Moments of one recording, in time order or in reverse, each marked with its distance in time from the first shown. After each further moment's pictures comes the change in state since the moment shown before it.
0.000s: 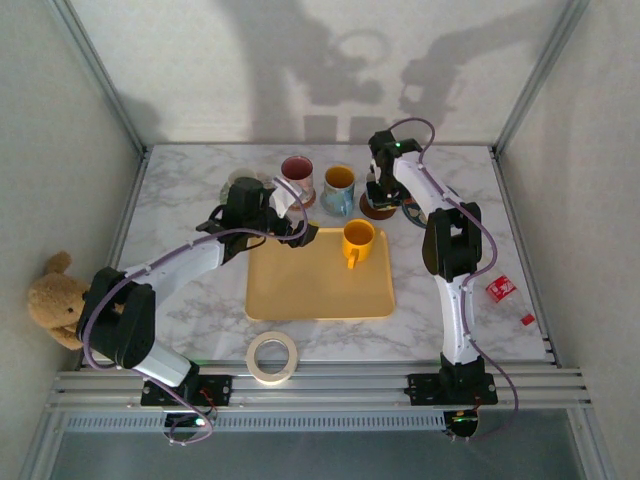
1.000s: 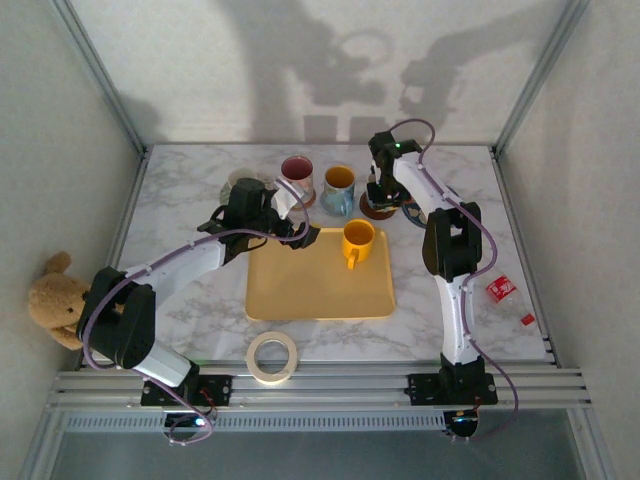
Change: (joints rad) left arm -0.012 0.000 0.000 -0.010 0.000 0.002; right arm 0.000 0.000 -0.010 0.000 0.006 0.012
